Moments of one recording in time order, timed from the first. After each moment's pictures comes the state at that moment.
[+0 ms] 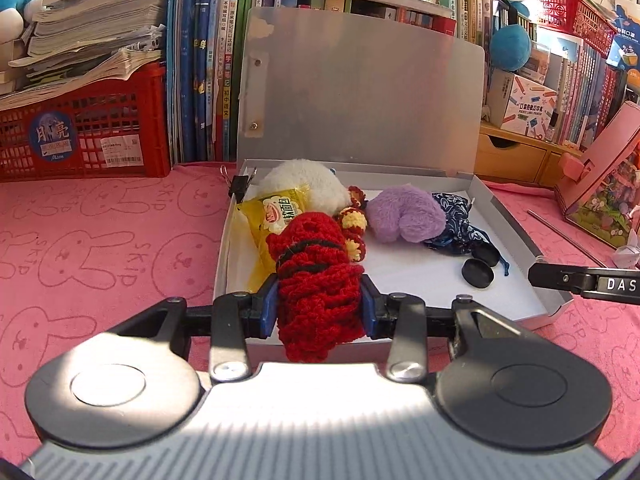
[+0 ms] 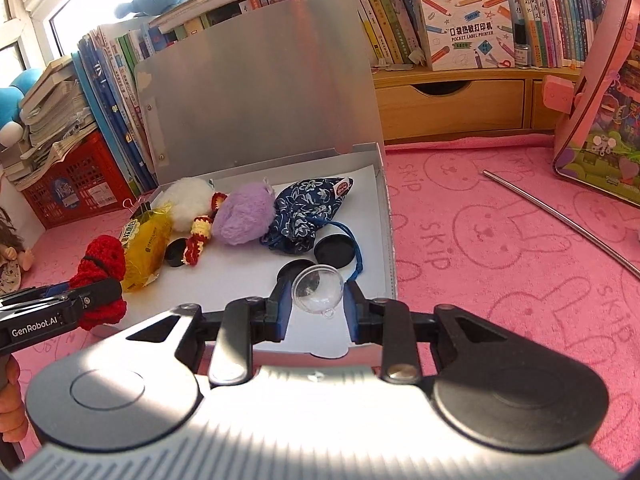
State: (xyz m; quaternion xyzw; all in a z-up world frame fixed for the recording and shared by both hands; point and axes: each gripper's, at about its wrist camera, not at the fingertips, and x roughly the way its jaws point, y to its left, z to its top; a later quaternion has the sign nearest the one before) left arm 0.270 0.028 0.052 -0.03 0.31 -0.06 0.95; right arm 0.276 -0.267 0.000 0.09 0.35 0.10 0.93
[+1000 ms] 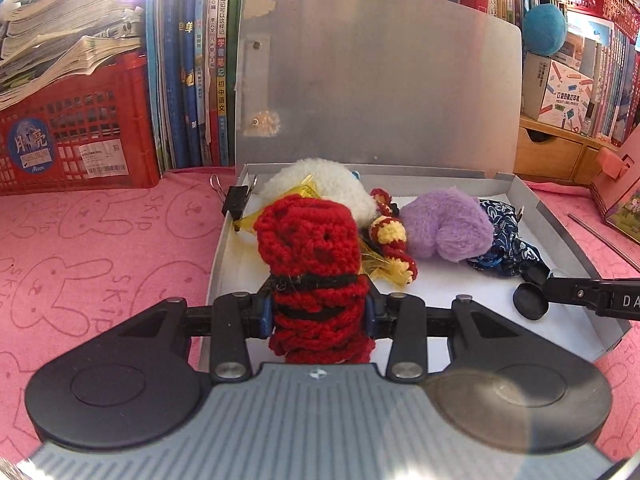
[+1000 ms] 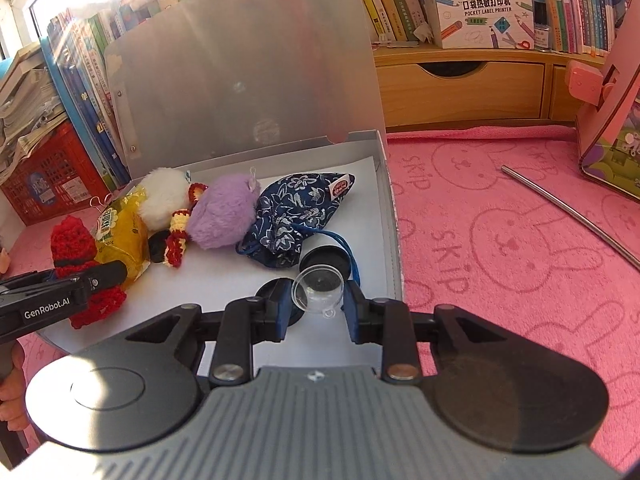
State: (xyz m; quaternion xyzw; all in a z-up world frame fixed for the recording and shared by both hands) left arm 0.334 0.021 0.026 -0.01 0.32 -0.04 0.95; right arm 0.319 -0.260 -0.020 0.09 0.37 0.09 0.92
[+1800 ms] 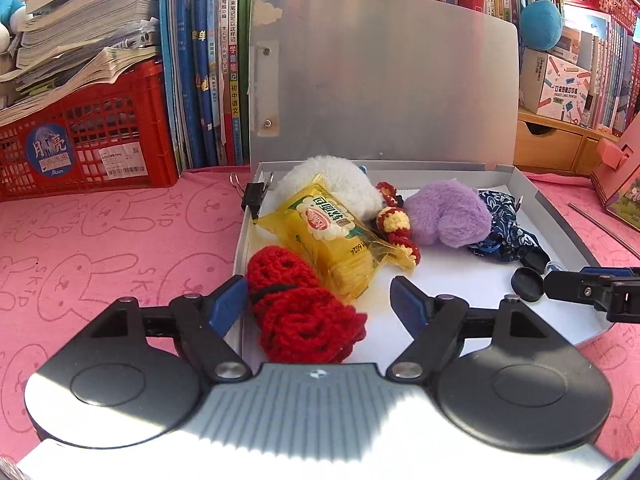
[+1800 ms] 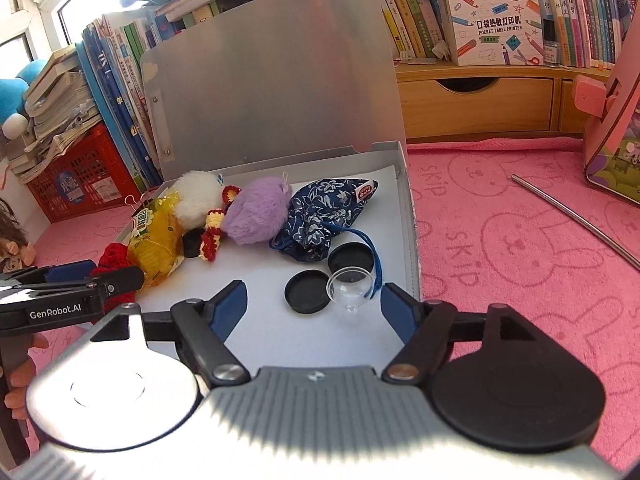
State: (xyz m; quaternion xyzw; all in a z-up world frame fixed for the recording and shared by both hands) left arm 0.314 0.027 0.037 0.01 0.33 -0.03 0.94; right arm 0.294 -0.259 -0.007 0.09 0.35 0.12 0.93
